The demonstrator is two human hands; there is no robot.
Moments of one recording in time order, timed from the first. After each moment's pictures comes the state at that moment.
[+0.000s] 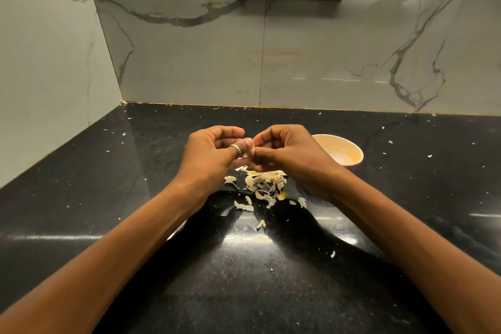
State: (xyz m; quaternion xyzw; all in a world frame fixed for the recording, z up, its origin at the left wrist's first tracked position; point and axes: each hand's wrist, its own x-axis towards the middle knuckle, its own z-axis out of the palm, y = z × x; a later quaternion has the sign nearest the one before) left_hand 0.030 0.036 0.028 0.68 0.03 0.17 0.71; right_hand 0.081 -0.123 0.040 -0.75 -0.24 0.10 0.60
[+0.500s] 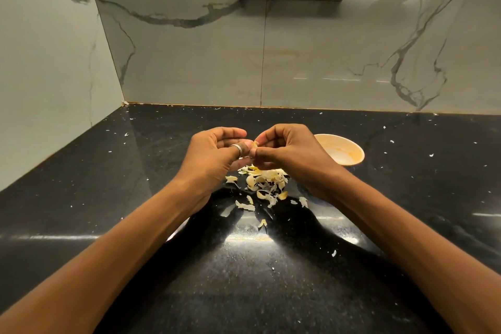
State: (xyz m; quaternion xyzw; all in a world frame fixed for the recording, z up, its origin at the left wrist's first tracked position) left_hand 0.028 0.038 0.031 0.65 0.04 0.13 0.74; right_hand 0.080 -0.122 0.038 -0.77 -0.23 0.07 0.60
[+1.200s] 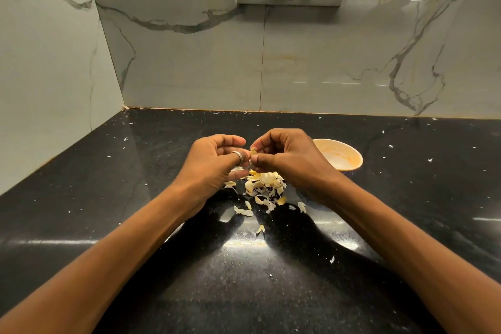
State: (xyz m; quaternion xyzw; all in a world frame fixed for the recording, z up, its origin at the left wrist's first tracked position) left_hand 0.029 0.042 0.030 0.70 0.04 0.11 0.70; right_hand 0.082 -0.123 0.038 -0.79 -0.27 0.03 0.54
